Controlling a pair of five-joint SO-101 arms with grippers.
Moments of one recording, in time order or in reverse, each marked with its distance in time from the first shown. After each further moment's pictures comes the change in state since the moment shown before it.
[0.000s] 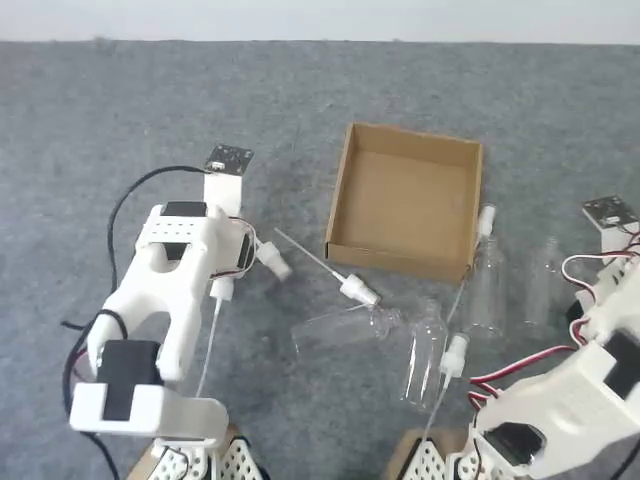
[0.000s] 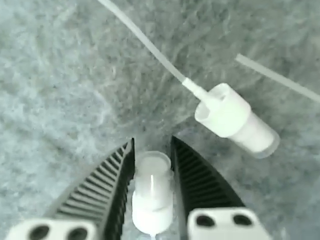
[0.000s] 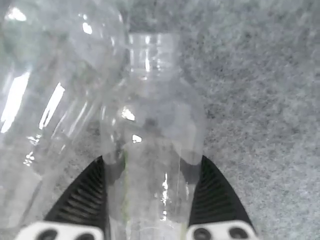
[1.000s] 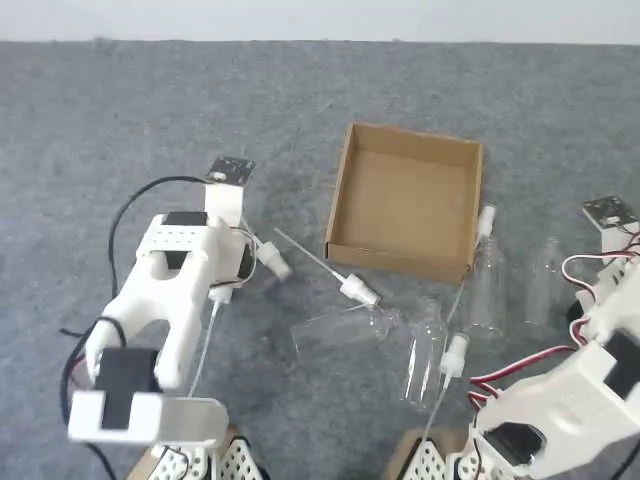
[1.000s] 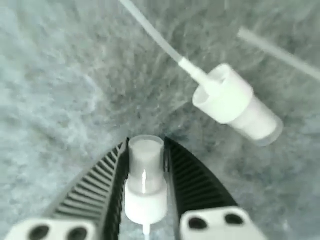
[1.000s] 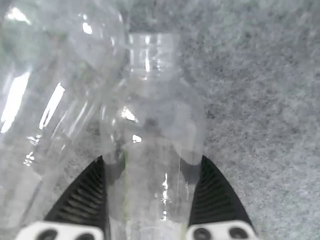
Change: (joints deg) left arm 0.1 -1.9 4.3 -1.2 -0.2; right arm 0.0 0.0 0.0 0.0 0.0
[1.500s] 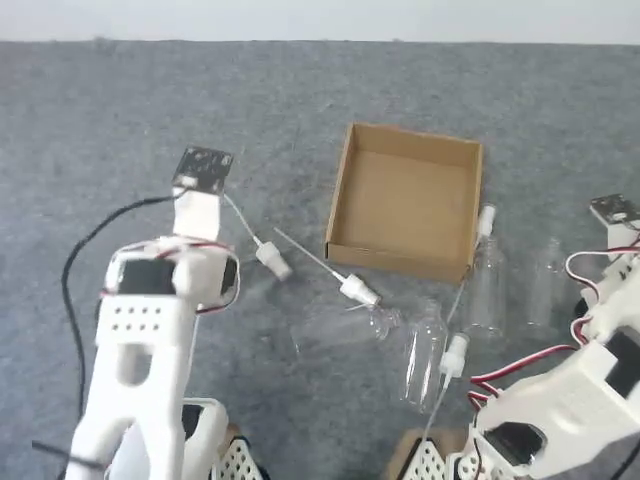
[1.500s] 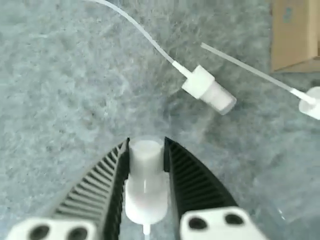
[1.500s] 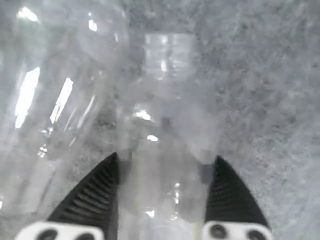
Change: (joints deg) left arm -0.3 -39.0 9.8 12.2 -0.3; right arm 0.2 0.1 -4.0 5.5 -0.7
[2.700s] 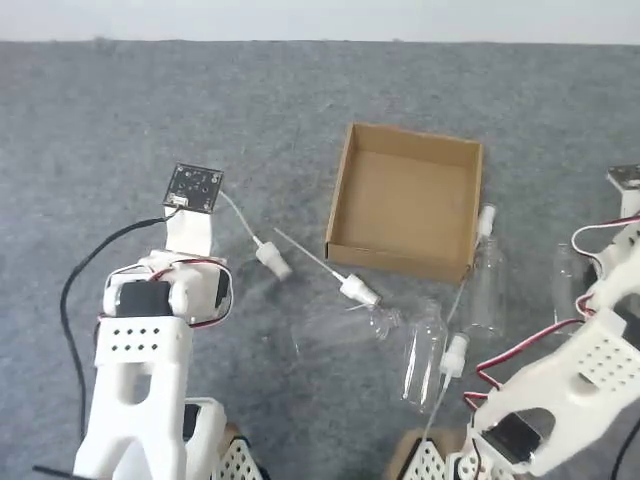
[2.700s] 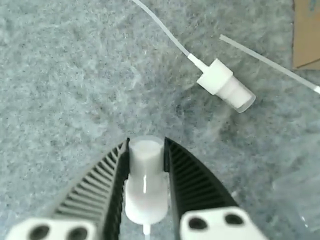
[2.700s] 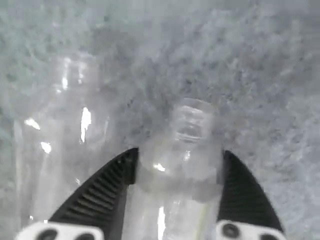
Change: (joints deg) left arm -2.8 -5.8 9.0 -5.4 -1.5; right arm -3.2 16.4 -26.5 11.2 -8.7
